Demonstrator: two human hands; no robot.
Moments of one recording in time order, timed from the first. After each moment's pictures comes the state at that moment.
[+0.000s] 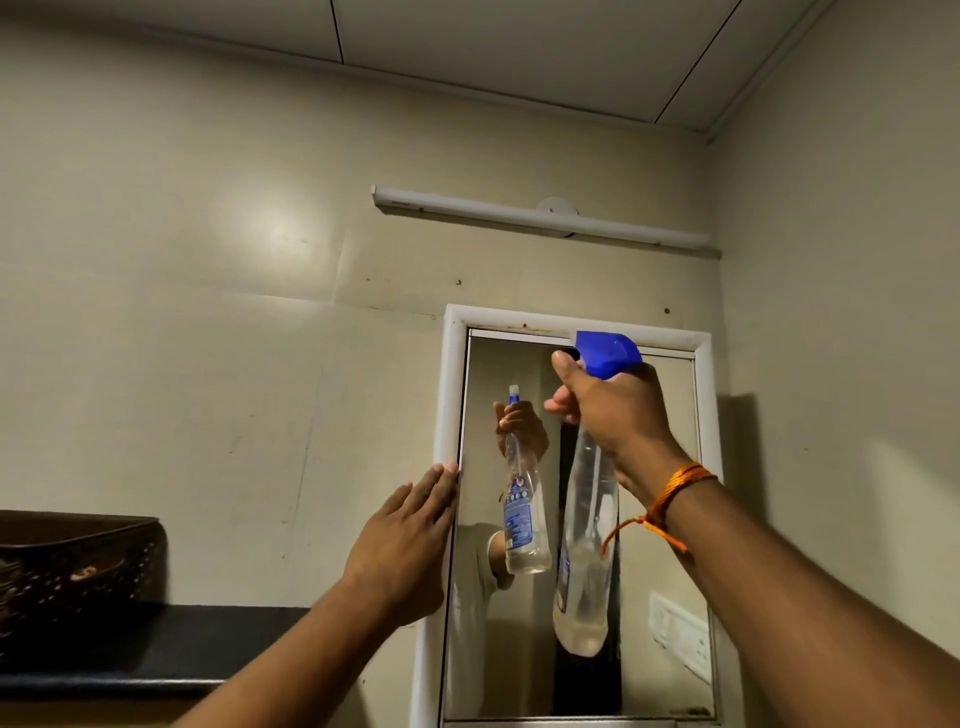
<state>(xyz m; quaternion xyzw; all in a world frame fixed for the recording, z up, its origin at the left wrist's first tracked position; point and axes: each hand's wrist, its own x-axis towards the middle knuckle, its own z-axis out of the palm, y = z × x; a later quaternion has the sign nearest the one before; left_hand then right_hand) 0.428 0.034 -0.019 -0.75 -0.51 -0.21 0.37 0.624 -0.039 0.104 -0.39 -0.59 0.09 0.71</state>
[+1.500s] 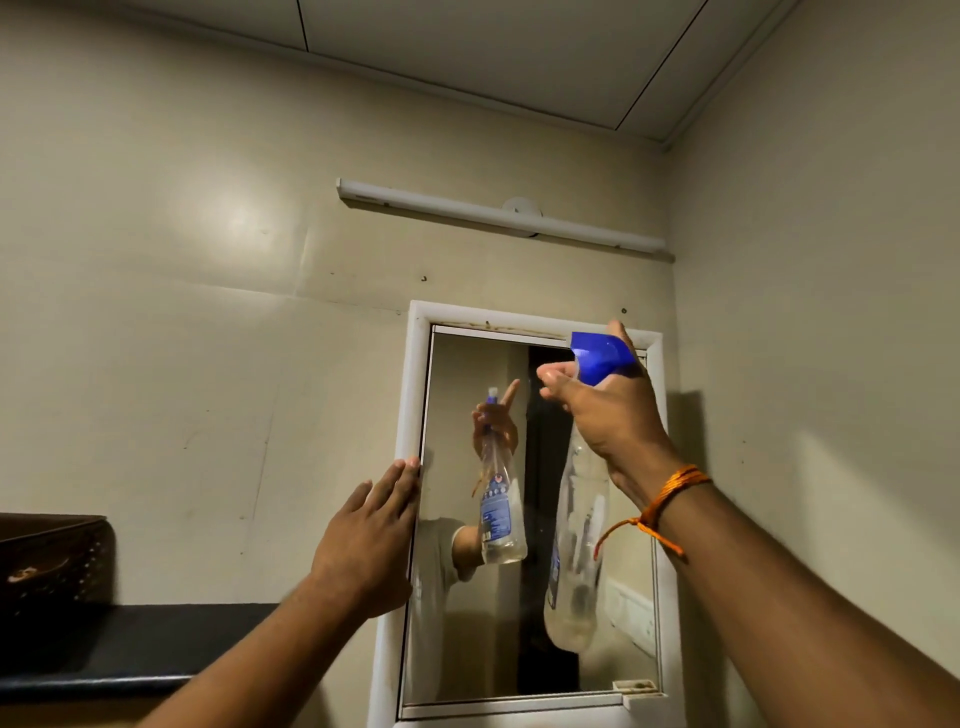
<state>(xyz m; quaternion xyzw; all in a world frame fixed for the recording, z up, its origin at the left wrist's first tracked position) 0.438 0.019 -0.018 -0.75 -0.53 -0.21 0.34 0.657 -0.061 0.098 -0.33 -0.62 0.07 0.71</state>
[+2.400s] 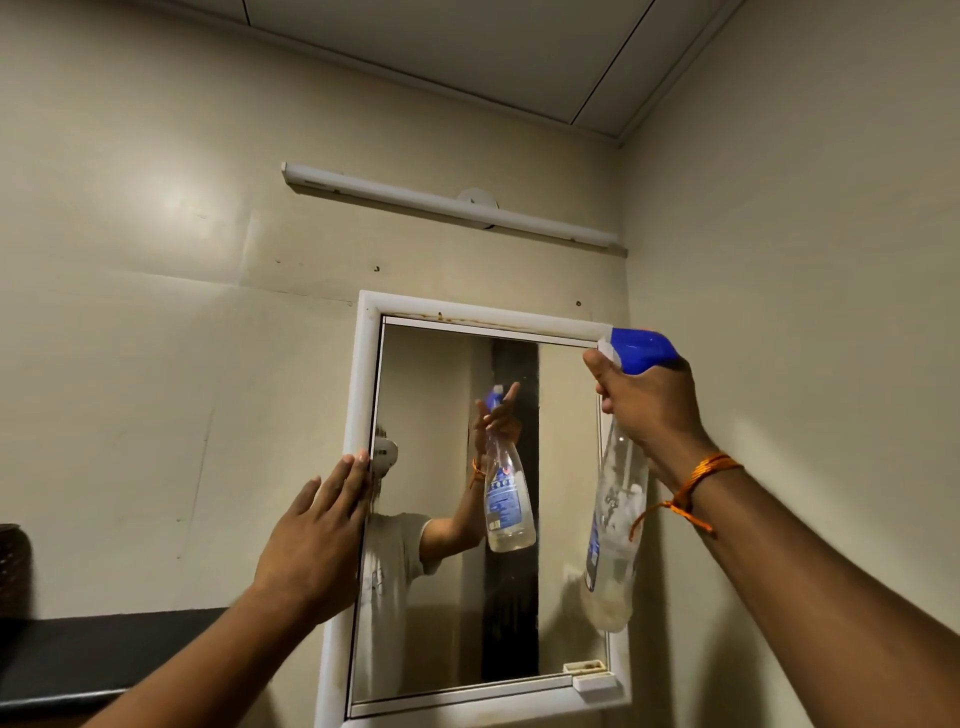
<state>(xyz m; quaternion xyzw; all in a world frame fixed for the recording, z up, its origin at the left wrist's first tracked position) 0.441 0.035 -0.031 -0.74 -0.50 -0.25 0.37 0.742 -0.061 0.100 -0.39 -0.53 0.00 0.75</state>
